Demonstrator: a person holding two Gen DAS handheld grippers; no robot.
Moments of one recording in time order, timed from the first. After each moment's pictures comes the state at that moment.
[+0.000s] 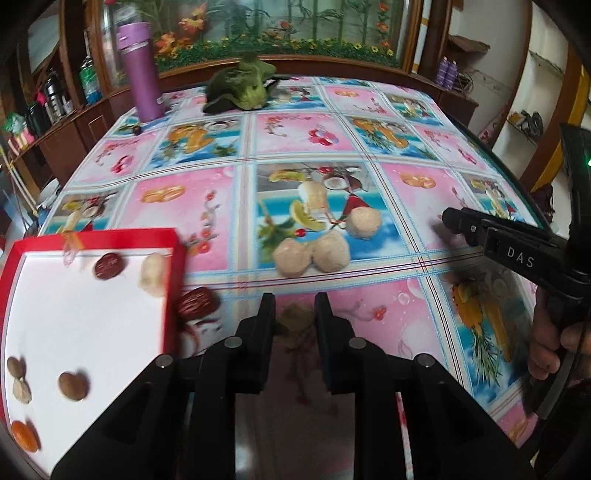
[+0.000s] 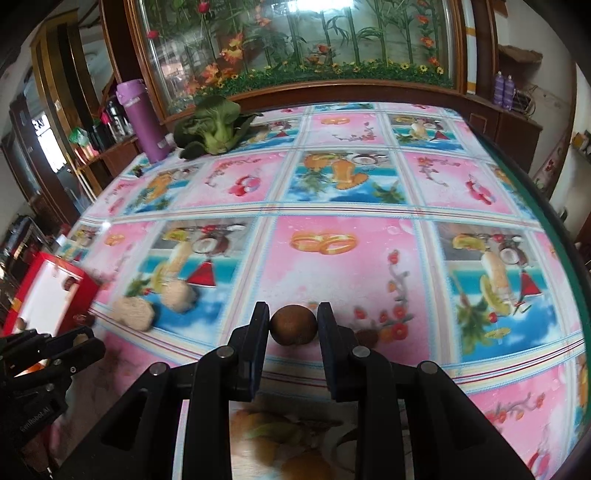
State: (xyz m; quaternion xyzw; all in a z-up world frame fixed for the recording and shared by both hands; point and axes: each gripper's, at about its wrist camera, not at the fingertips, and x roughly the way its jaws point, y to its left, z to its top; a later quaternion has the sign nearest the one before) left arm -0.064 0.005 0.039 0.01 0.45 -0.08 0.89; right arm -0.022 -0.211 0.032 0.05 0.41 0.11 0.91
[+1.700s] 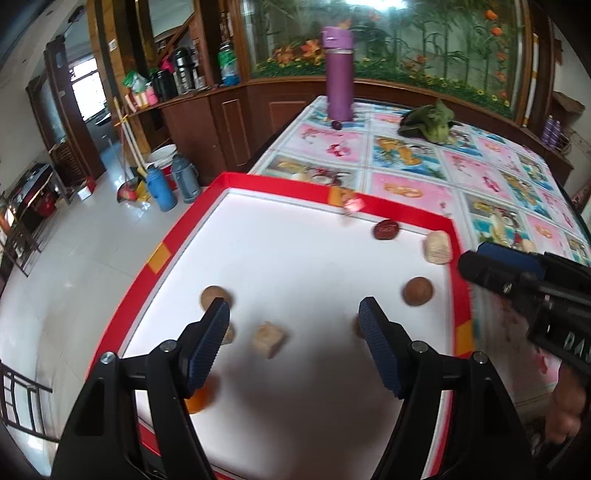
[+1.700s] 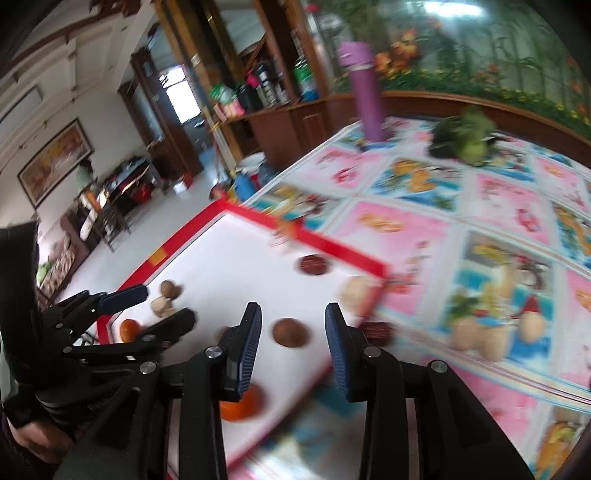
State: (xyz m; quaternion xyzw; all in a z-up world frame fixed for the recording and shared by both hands) left arm -0.133 0.164 0.062 -0.02 0.41 0.12 0.90; right arm -0.065 -0.009 0.059 0.01 0.38 0.35 0.86
